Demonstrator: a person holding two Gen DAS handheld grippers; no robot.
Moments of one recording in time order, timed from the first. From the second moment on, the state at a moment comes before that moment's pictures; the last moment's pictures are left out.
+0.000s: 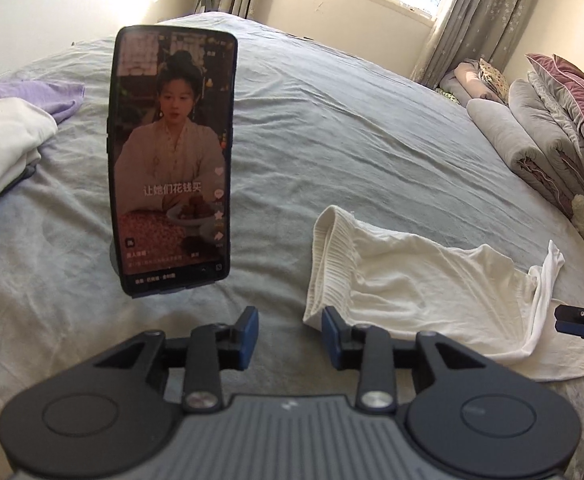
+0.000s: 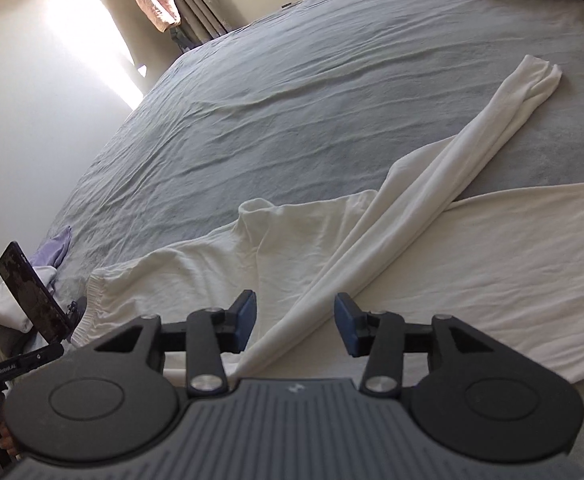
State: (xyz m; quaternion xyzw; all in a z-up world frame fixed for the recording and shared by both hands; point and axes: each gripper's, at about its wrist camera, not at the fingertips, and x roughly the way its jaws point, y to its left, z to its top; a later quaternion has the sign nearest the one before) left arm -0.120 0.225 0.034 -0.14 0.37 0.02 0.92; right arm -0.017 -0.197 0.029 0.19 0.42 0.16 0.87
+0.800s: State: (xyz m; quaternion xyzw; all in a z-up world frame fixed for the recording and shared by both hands) left arm -0.043 0.049 0.008 -0.11 0.39 -0.21 0.89; right arm 0.053 -0.266 0.002 0.27 0.38 0.03 0.88
